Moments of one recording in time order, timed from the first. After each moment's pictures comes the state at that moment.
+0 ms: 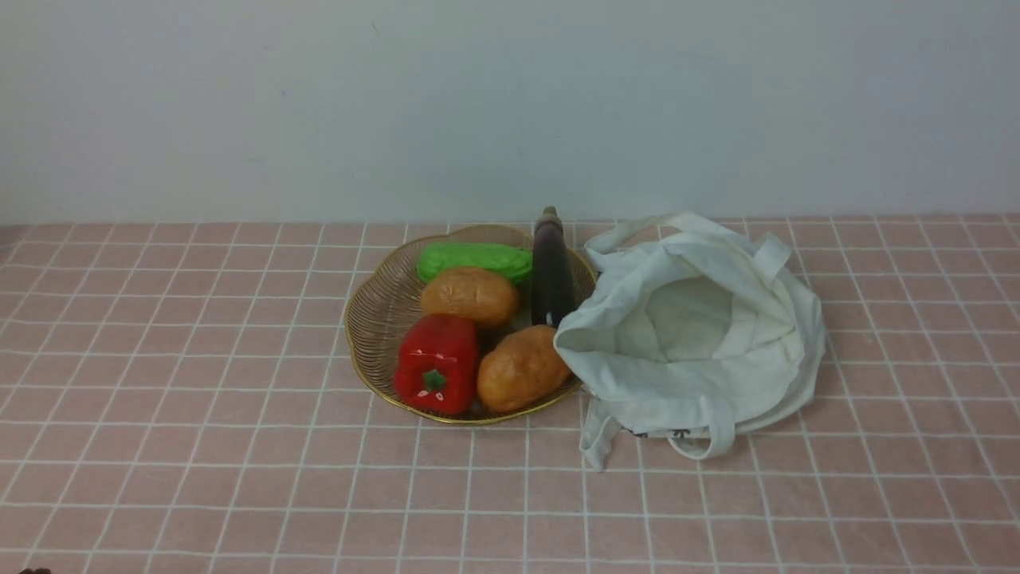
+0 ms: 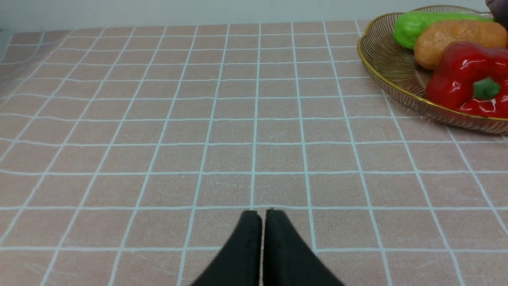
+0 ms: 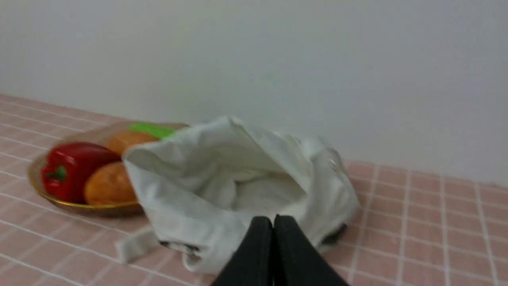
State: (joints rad) right arm 0.19 0.02 -0.04 0.00 0.34 -0.03; left arm -0.03 -0.01 0.03 0.05 0.39 -0.07
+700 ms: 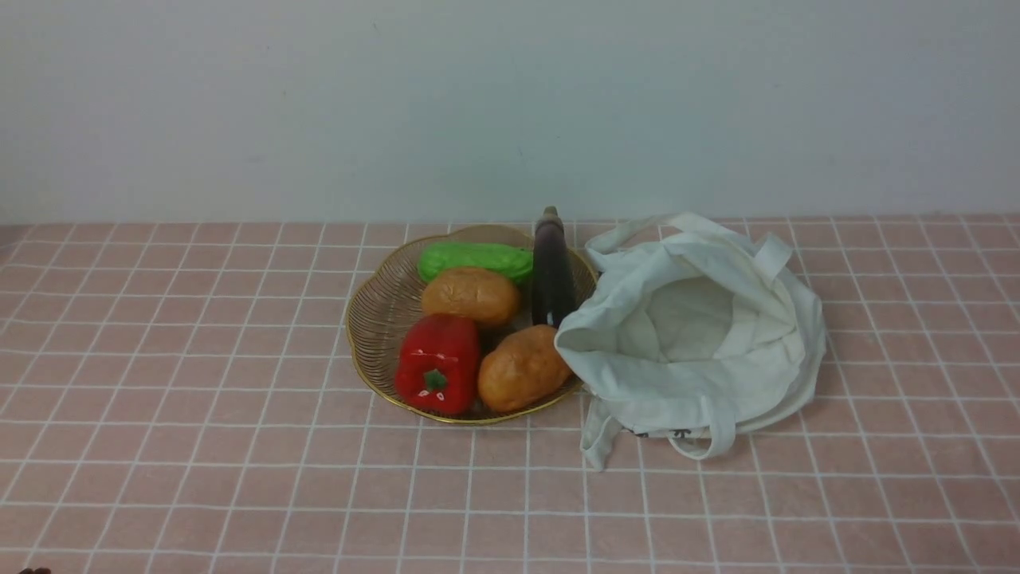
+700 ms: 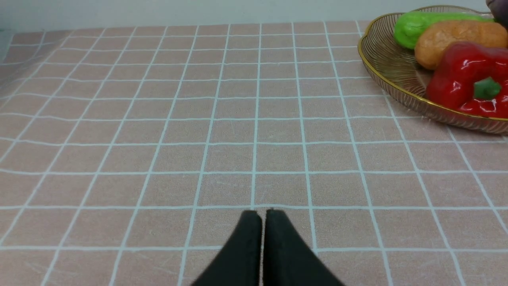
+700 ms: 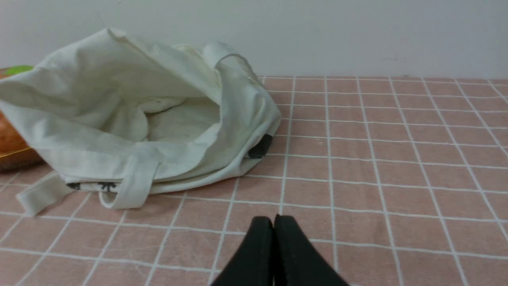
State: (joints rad) right arm 0.10 -0.01 0.02 0.04 0.39 0.00; left arm -0.03 -0.01 0.03 0.05 0.39 -0.07
